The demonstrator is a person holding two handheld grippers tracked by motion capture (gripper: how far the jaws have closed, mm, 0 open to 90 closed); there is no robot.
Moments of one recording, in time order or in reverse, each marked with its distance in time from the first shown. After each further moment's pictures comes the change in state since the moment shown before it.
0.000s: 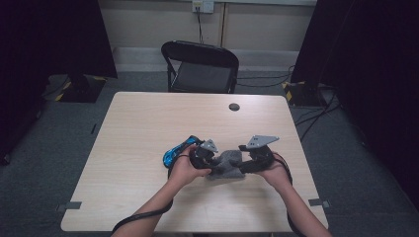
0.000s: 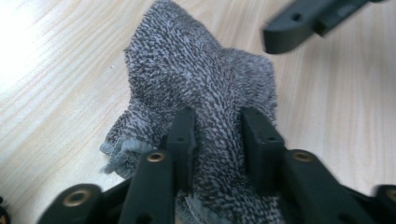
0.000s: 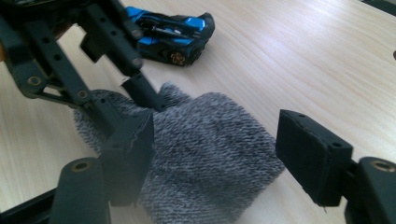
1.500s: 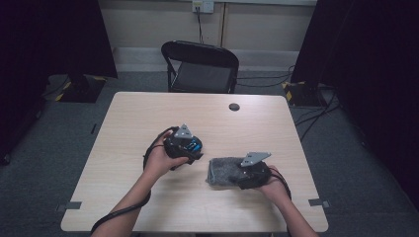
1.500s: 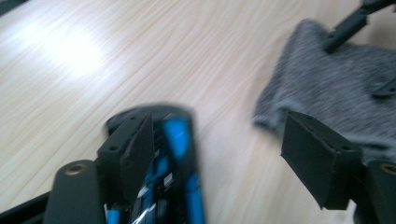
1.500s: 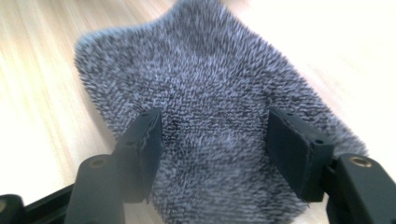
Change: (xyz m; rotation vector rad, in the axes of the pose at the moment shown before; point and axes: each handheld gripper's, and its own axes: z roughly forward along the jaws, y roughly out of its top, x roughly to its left) left arm 0.051 -0.020 -0.076 -0.045 0.245 -0.004; right arm 0.025 -0.037 0.016 0.137 0.010 -0.051
